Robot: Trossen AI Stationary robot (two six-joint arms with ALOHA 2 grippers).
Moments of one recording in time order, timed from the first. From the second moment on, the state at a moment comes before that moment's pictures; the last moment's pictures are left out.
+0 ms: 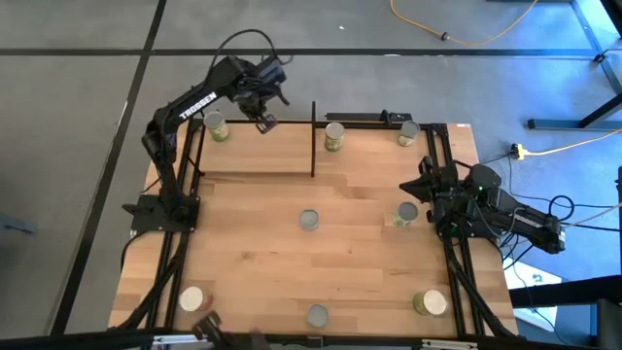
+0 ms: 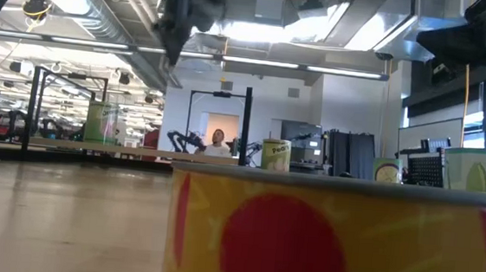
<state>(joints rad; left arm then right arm) 0.63 1.82 2.06 -1.54 -0.26 -0.04 -0.35 0.01 0.17 -0.05 -0.31 0.18</state>
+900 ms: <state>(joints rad) -0.03 1.50 1.92 -1.57 -0.47 -0.73 -0.35 0.93 1.16 -1.00 -0.16 0.25</state>
